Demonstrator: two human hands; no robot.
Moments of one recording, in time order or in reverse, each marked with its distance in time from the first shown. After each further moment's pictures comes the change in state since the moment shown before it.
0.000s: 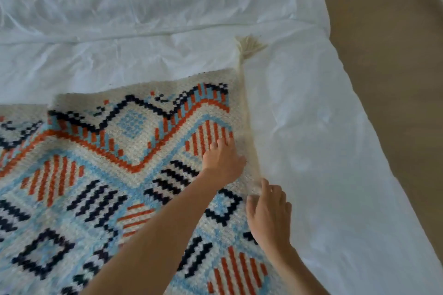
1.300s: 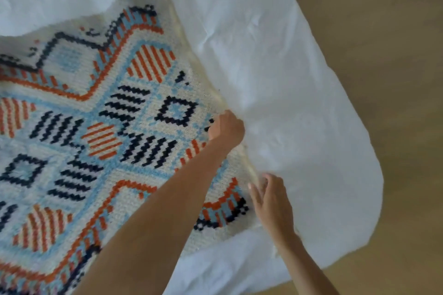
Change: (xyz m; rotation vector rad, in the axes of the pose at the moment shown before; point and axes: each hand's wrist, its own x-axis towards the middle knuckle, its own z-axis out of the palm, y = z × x) left_hand -0.123 0.165 0.104 -0.159 -0.111 -0.105; right_hand -0.201 0.179 0.011 0.363 0.008 0.168
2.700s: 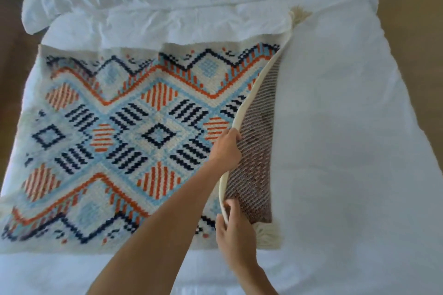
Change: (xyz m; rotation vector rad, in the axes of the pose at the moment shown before) left_hand -0.119 -0.219 -0.112 -0.314 0.166 -0.044; right_hand -0.148 -0.226 0.079 0.095 -0.214 -0.339
